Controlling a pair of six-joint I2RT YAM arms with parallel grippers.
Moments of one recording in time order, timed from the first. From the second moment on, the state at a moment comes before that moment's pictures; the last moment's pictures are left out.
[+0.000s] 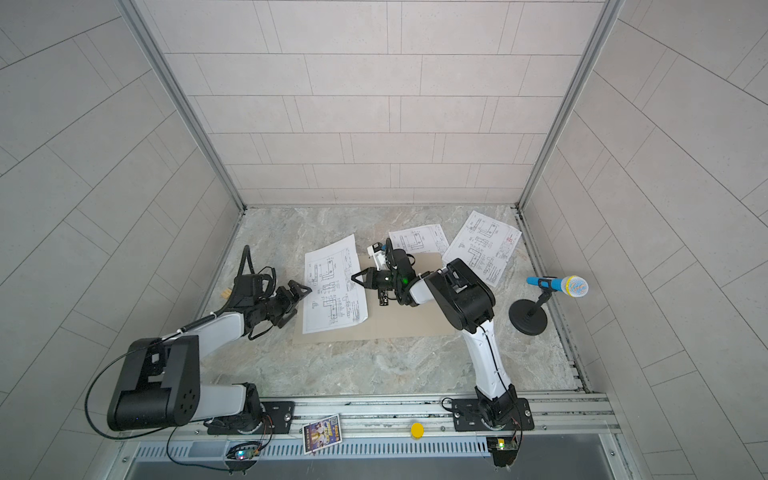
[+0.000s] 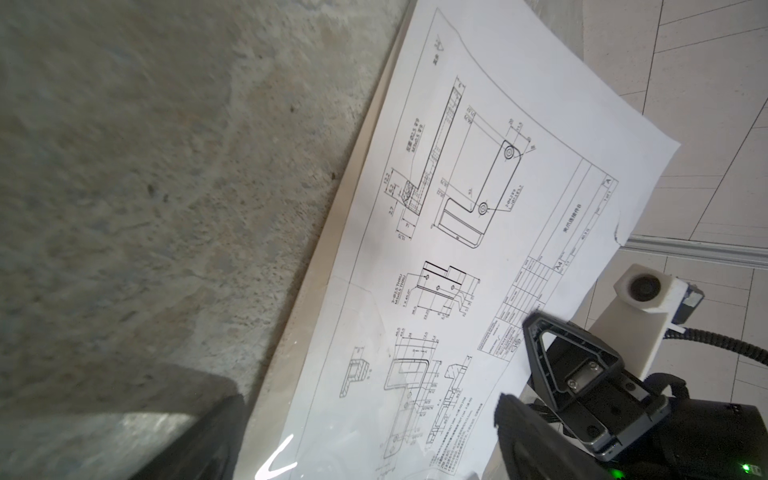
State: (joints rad) left arm 0.06 1.35 0.47 0.00 0.54 -0.80; right arm 0.53 2.16 1.08 0.73 -0.66 0.80
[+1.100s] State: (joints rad) left arm 0.06 1.35 0.44 0.06 0.55 -0.82; right arm 0.58 2.11 1.07 0.54 -0.52 0.80
